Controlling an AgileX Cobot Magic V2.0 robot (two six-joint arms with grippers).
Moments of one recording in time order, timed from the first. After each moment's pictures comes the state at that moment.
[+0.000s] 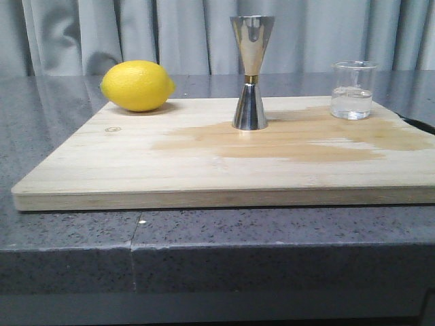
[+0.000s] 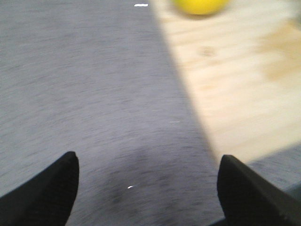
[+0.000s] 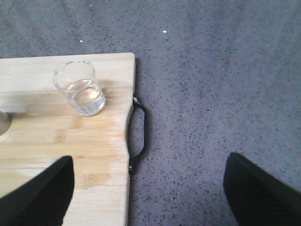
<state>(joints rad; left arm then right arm) -0.09 0.83 -0.75 -0.52 0.84 0.53 -0.02 0.79 -0.79 0.10 0.65 -0.04</state>
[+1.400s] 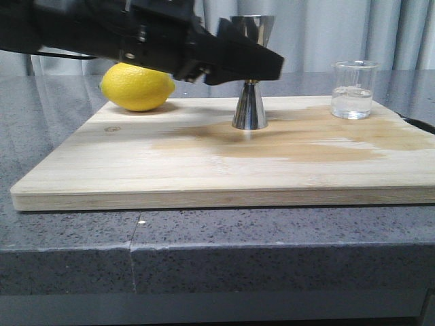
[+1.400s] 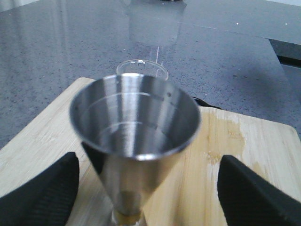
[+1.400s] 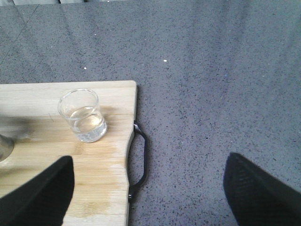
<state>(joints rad) -0.47 1.94 -1.27 -1.77 0.93 2.03 -0.02 0.79 -0.80 0.11 0.56 -0.06</state>
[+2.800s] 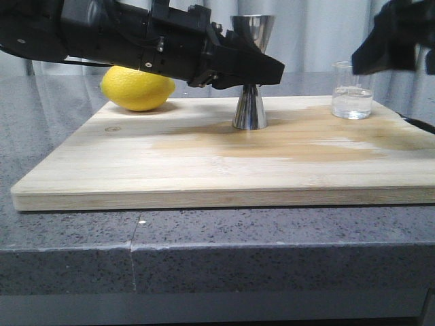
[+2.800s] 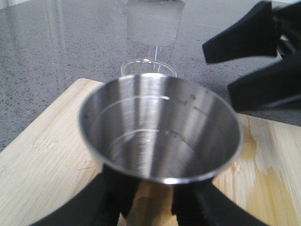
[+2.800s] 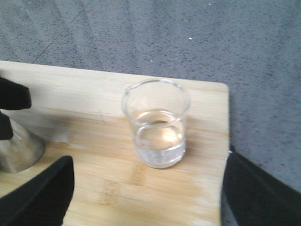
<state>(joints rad) -0.48 1.98 -1.32 -1.77 0.94 2.03 0.26 1.21 -0.55 0.13 -0.22 -0.07</state>
